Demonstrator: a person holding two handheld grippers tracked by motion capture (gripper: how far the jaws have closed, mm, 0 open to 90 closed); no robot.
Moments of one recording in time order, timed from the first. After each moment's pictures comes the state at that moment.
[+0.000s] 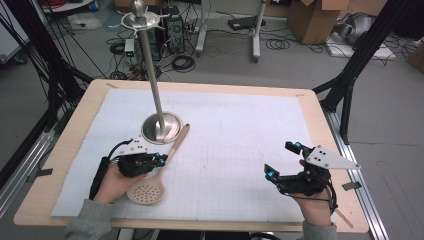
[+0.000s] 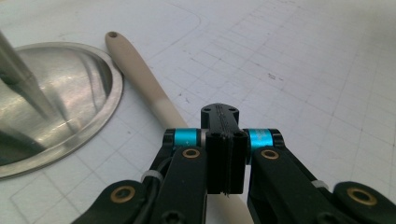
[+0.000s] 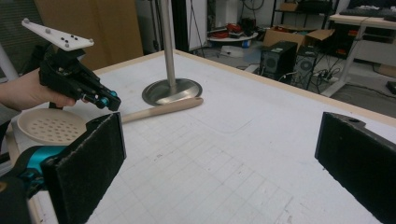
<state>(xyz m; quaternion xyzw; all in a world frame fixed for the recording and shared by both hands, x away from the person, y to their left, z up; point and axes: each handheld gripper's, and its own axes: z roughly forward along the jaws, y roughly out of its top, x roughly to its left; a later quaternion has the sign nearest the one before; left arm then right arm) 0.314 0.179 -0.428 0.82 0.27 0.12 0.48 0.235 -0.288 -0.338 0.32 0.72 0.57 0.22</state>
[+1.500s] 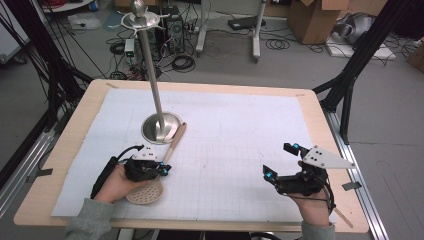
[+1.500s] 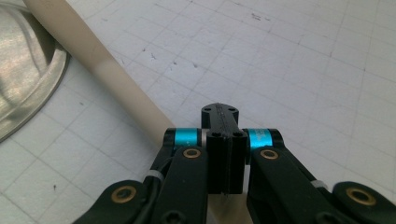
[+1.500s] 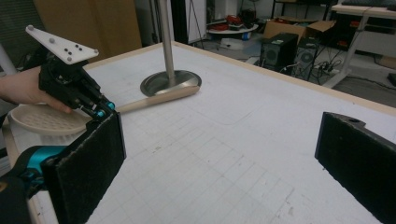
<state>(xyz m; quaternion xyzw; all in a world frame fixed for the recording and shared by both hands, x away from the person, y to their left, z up) 0.314 0.169 -0.442 0.88 0.23 0.08 0.41 0.238 -0.287 -0.344 0.32 0.73 0.56 0.22</state>
